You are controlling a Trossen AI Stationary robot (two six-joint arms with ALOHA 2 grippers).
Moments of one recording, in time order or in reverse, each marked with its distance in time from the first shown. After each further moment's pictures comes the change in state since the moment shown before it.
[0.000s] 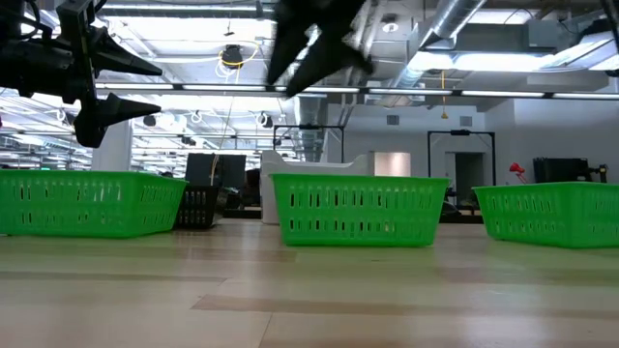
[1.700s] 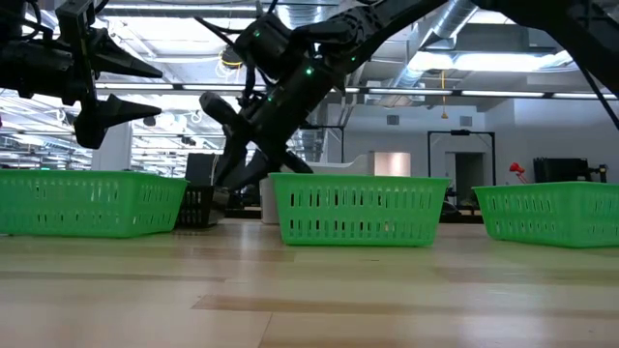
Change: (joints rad) left arm 0.000 0.021 0.000 0.000 0.014 0.003; right arm -0.263 0.305 0.029 0.412 -0.305 0.046
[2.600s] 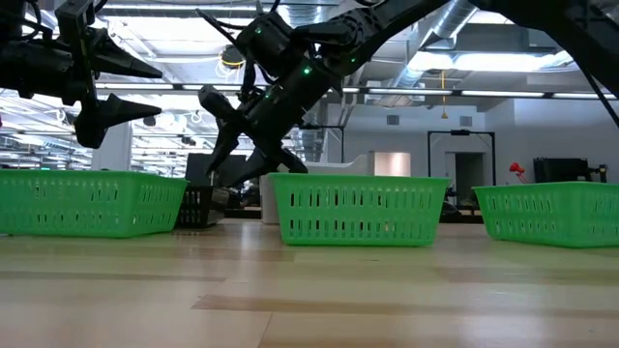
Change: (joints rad) left arm 0.000 0.000 0.000 0.000 0.000 0.021; right arm -0.013 0.000 0.000 0.063 0.007 0.004
